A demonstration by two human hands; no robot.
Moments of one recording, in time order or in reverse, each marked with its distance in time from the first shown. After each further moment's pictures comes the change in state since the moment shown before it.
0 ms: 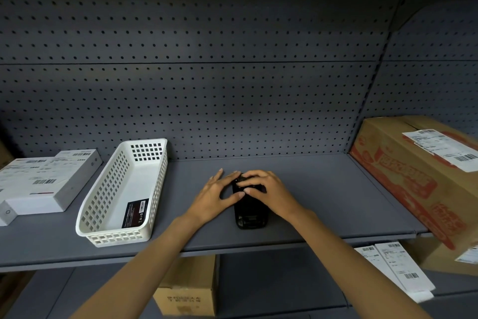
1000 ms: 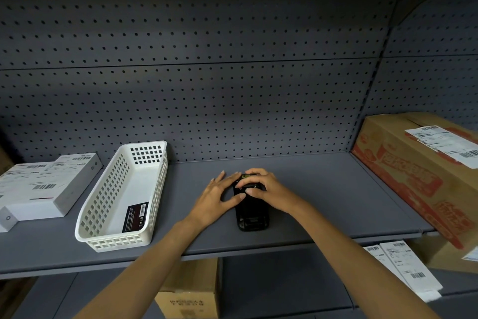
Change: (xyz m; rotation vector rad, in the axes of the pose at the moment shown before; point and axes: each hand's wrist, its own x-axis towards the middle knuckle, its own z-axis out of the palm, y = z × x) left_hand 0.004 -0.008 0.006 0.017 0.025 0.046; right_hand 0.012 0.007 -0.002 0.097 -0.148 0.071
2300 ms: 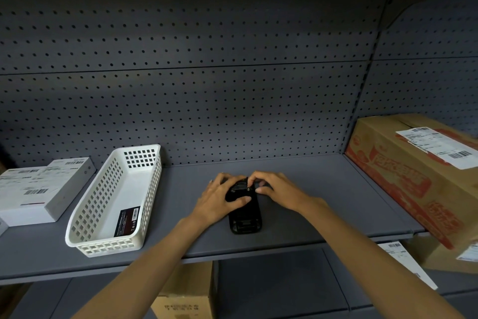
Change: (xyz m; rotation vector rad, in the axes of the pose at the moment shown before) left_hand 0.014 0.014 0.010 0.083 -0.003 -0.029; right_hand -0.016 0.002 -0.037 -0.201 -0.002 -0.031
